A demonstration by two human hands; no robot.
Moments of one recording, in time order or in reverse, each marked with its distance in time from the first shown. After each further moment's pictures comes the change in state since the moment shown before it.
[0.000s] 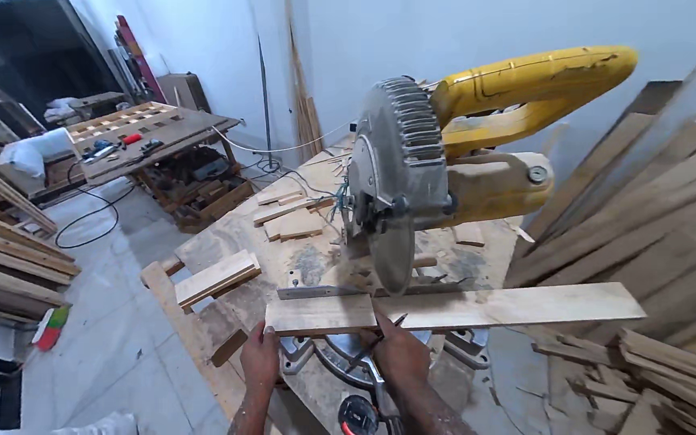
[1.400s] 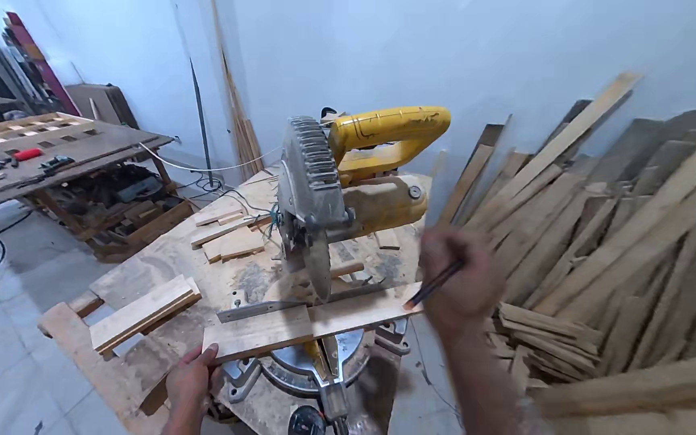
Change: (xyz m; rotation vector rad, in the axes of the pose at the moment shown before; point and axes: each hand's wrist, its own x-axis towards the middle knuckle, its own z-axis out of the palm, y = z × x) left_hand 0.023 0.015 -0.011 -0.471 -0.068 -0.341; right_hand 0.007 0.013 -0.246 0.609 0.813 -0.206
